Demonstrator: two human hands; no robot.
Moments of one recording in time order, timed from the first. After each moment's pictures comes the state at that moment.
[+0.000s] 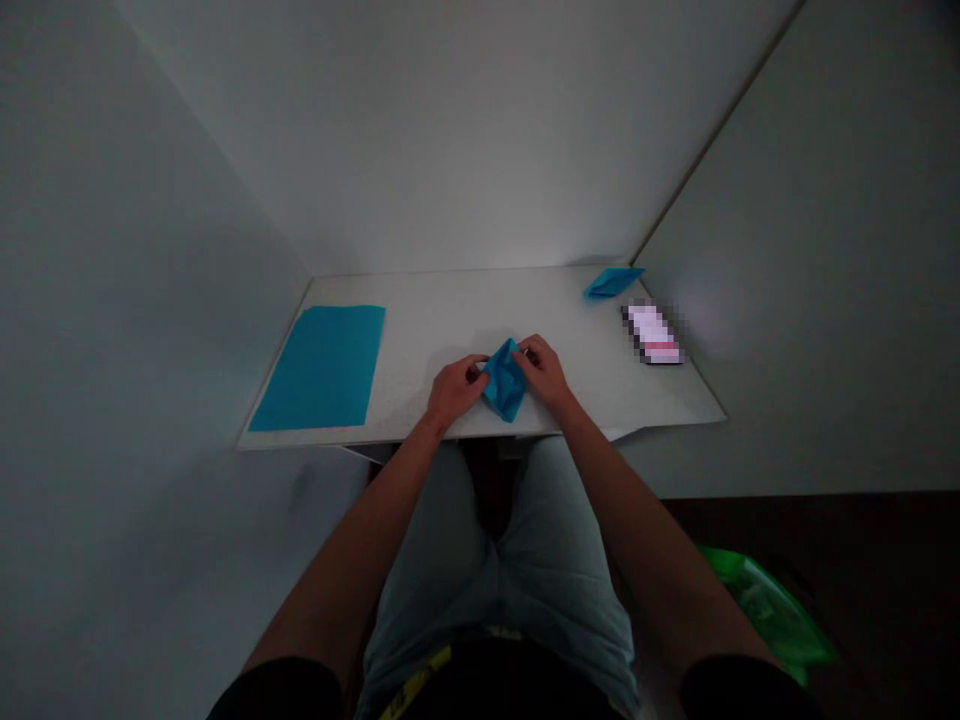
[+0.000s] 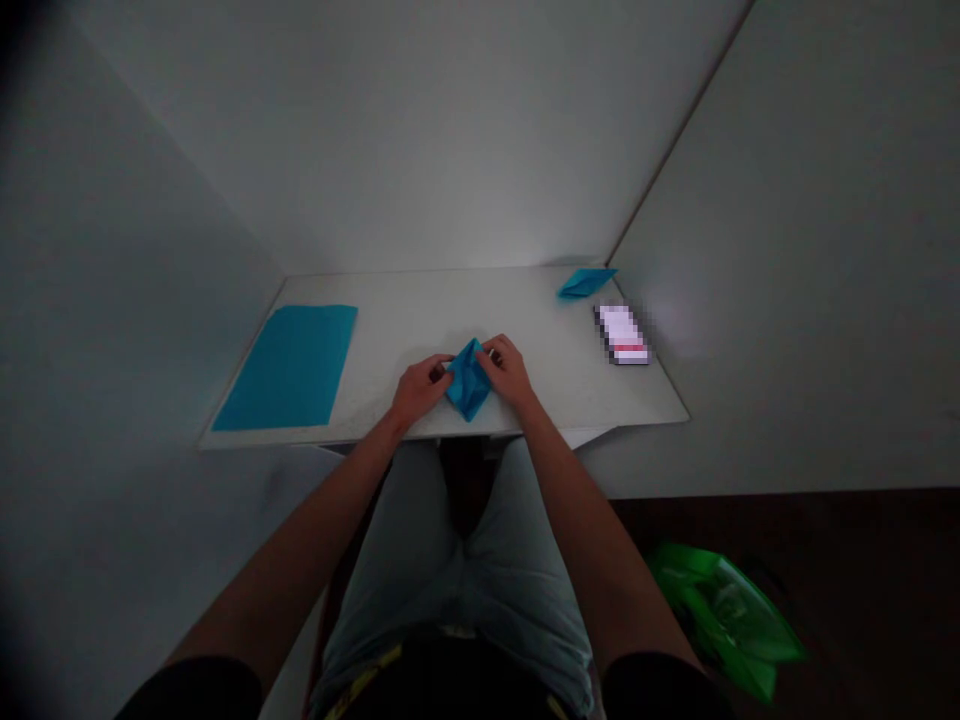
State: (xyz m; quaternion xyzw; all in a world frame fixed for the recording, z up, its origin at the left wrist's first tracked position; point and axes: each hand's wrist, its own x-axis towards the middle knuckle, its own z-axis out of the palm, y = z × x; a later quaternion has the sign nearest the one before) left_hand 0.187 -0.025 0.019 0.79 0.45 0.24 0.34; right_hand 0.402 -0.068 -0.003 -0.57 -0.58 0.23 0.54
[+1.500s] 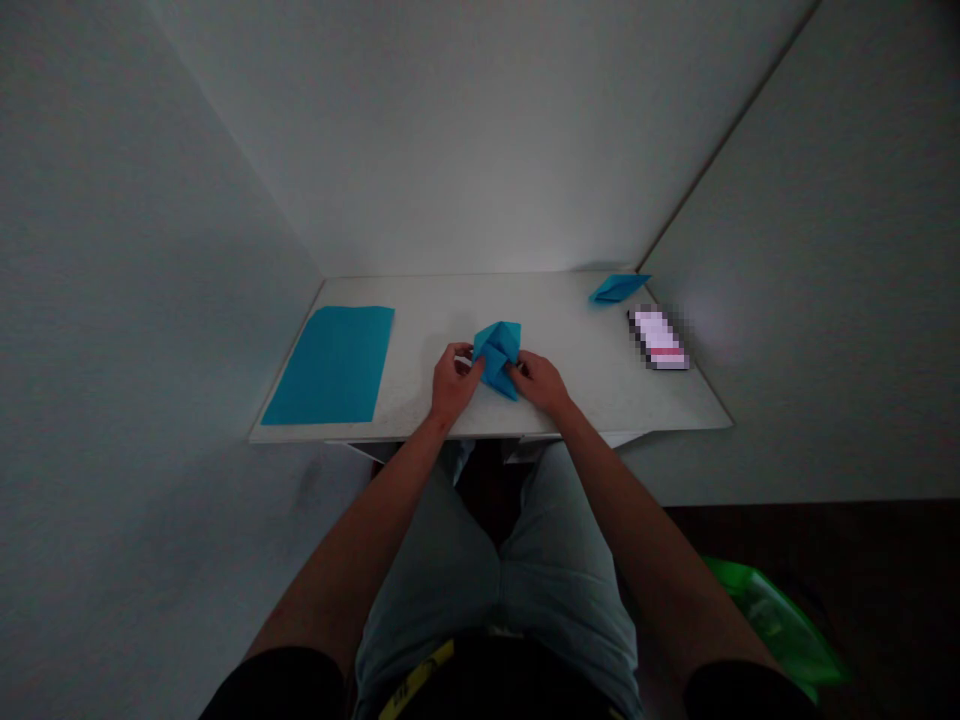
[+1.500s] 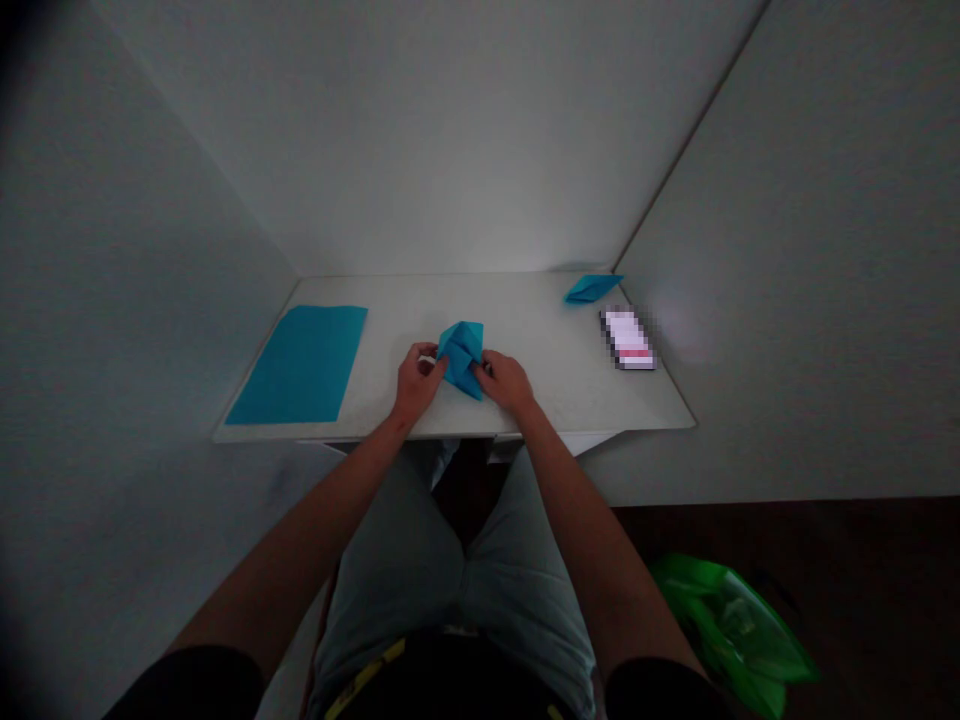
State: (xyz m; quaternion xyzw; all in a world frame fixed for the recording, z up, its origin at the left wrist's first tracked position) left_hand 0.190 -0.023 0.009 0.66 0.46 0.44 0.40; right_hand 0.394 -0.072 -0.001 -0.64 -0.65 0.19 0.36
